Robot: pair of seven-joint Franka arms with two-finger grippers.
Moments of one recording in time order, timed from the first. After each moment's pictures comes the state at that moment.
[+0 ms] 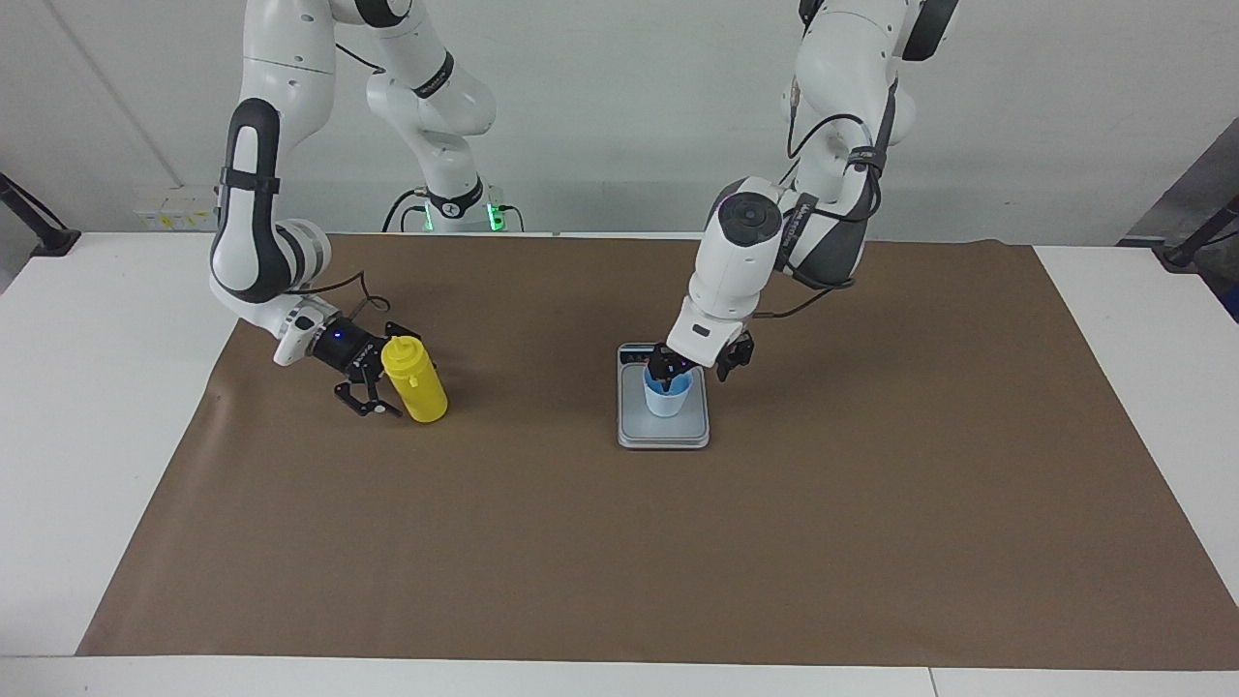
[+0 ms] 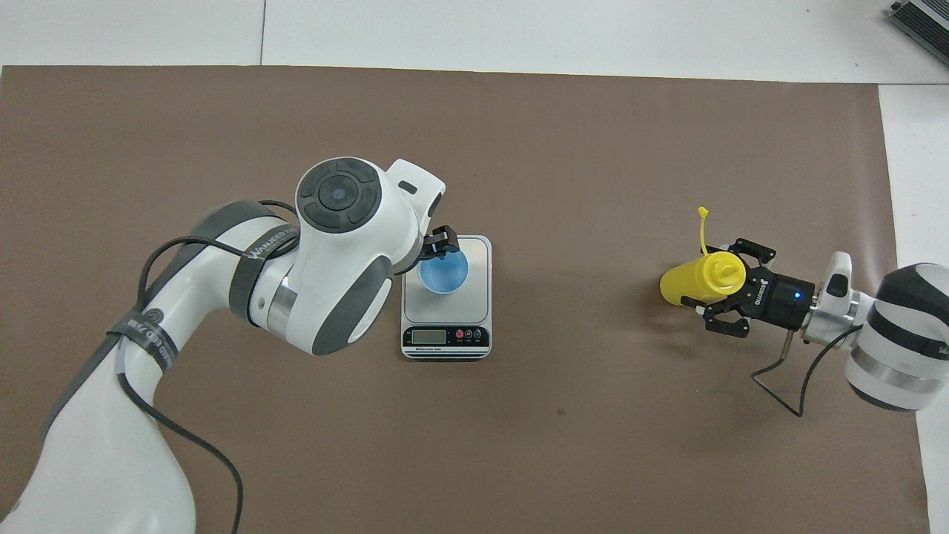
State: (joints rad) left arm -0.44 0.31 -0.12 -1.71 -0.02 2.07 -0.75; right arm -0.23 0.24 -0.05 -2.29 1.43 1.98 -2.37
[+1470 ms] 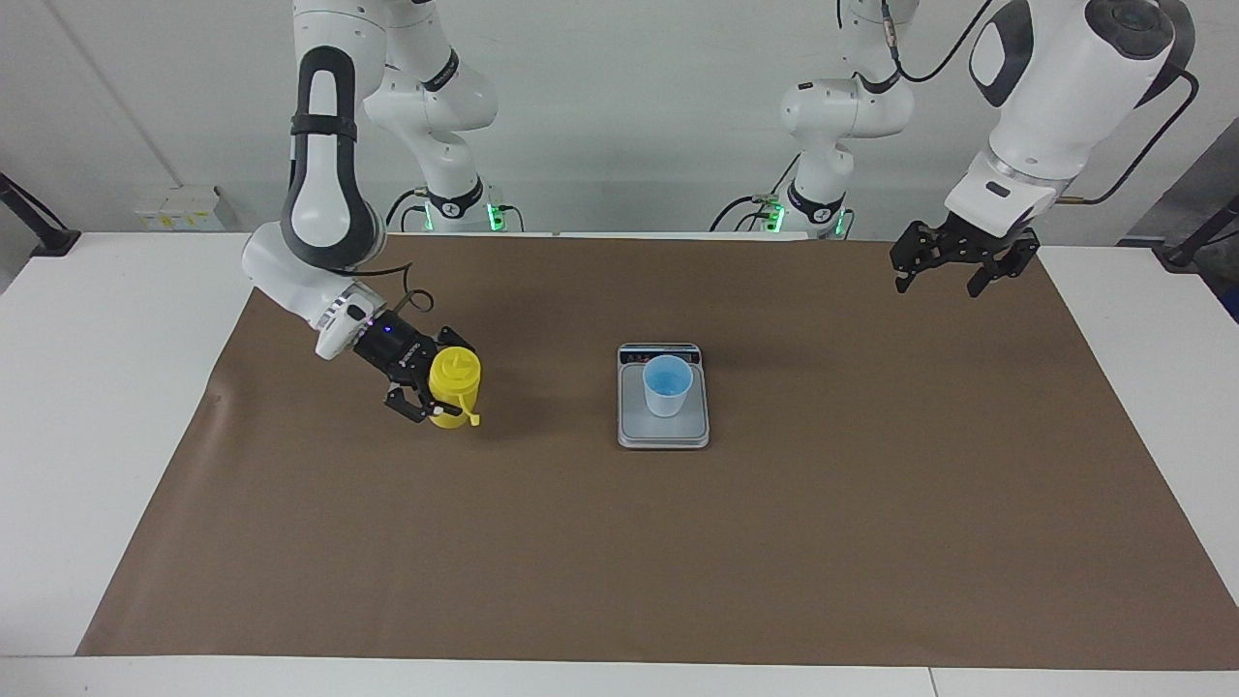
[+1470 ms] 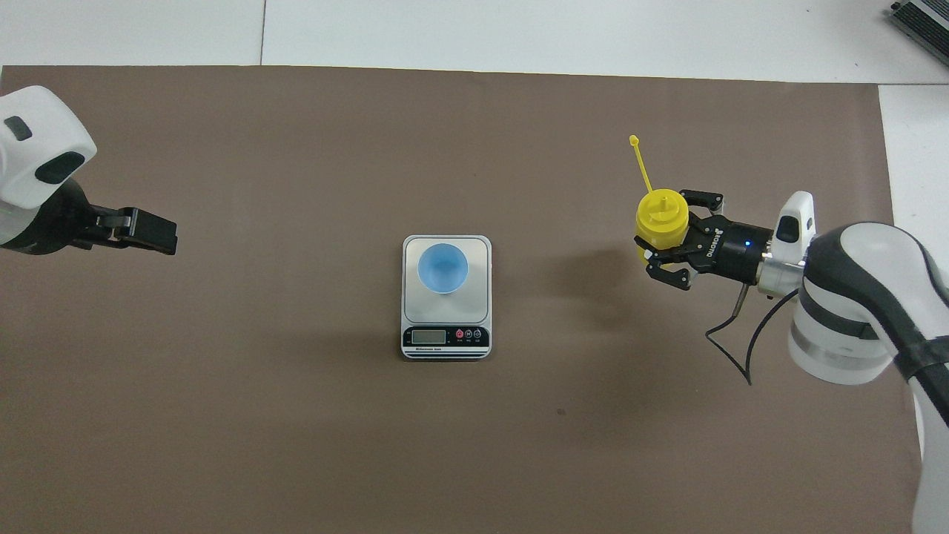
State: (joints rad) left arm -0.05 0.01 -0.10 -1.62 -0.02 1.61 -0.02; right arm 0.09 0.13 -0.05 -2.17 1.37 2.34 -2.12
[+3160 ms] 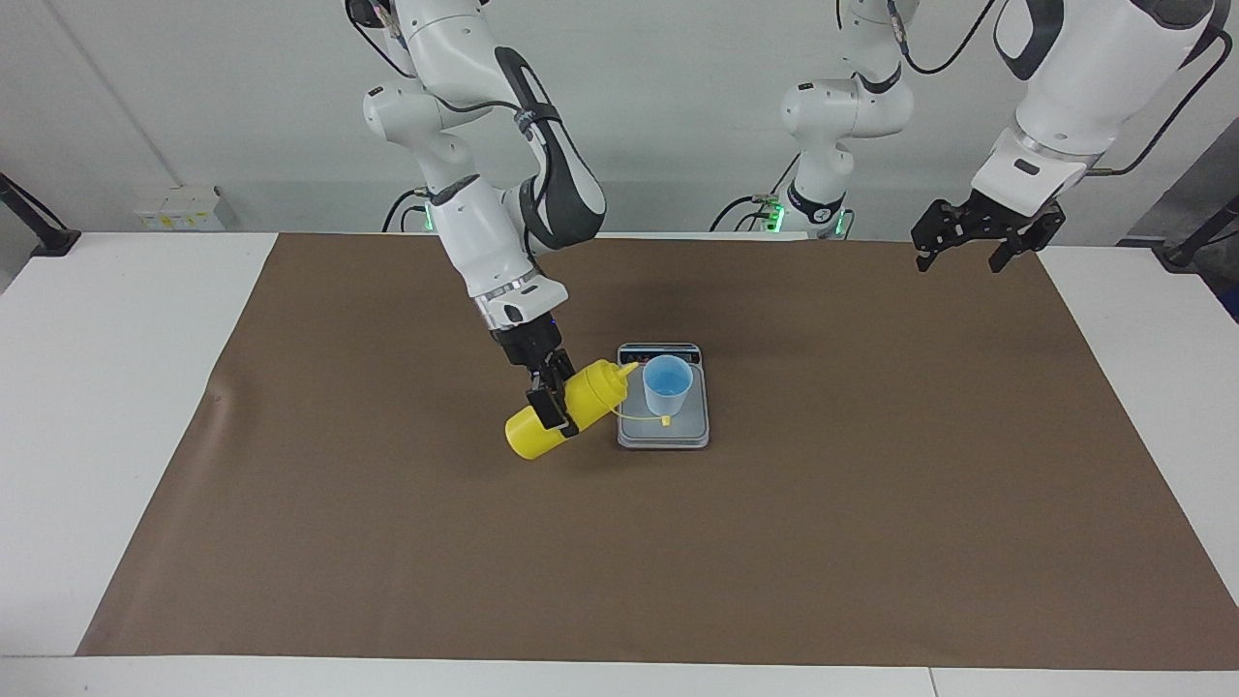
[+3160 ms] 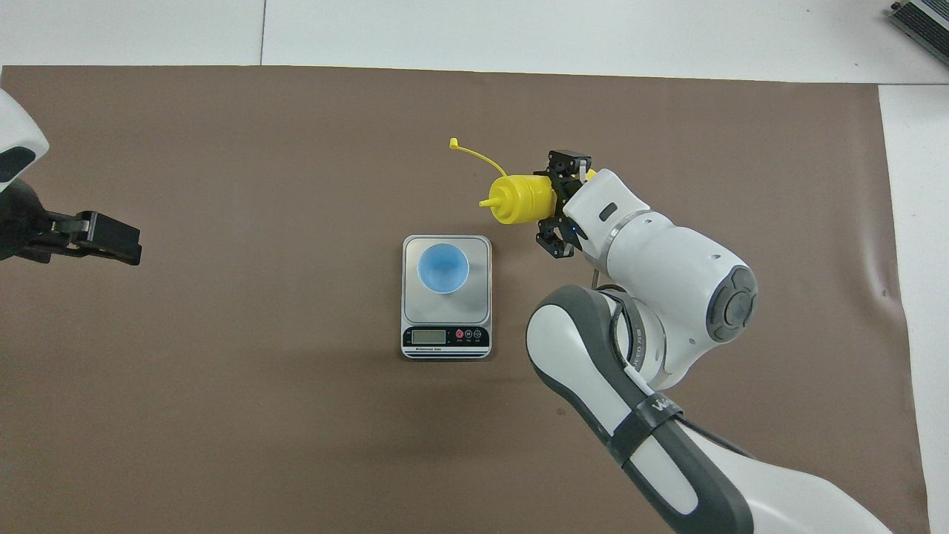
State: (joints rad) left arm -0.03 0.01 -0.09 -1.54 0.01 1.48 -0.04; right arm 0.49 0.25 -0.05 -2.02 0.70 2.96 -1.85
